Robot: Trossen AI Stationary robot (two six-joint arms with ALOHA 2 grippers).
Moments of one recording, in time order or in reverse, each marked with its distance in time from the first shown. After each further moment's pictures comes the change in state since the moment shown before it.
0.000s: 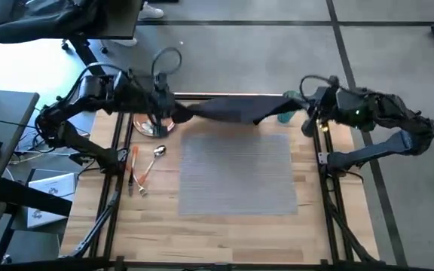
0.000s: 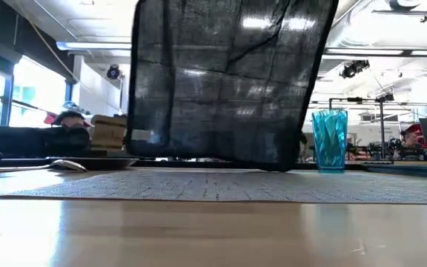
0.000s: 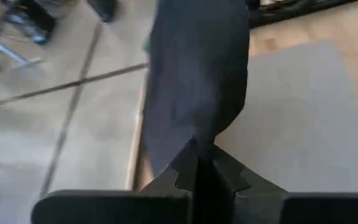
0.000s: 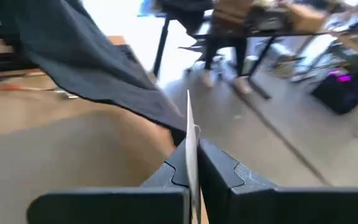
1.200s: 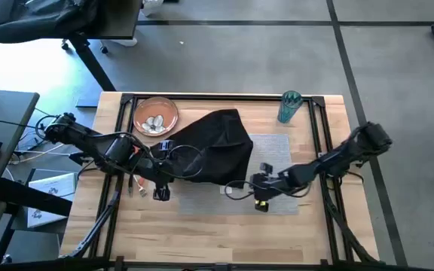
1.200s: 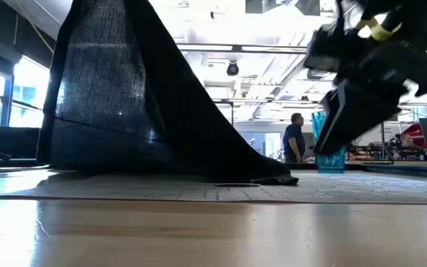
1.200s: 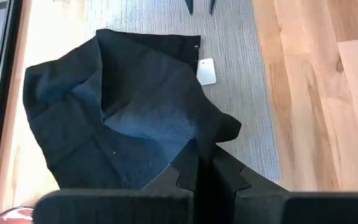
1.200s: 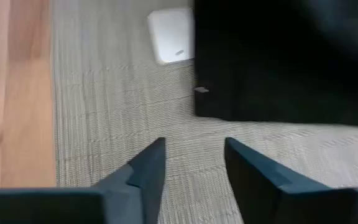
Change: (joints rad) left arm -0.463 0.000 -0.444 0.102 -0.139 -0.483; right arm 0.271 0.585 -0.758 0.896 -0.341 0.298
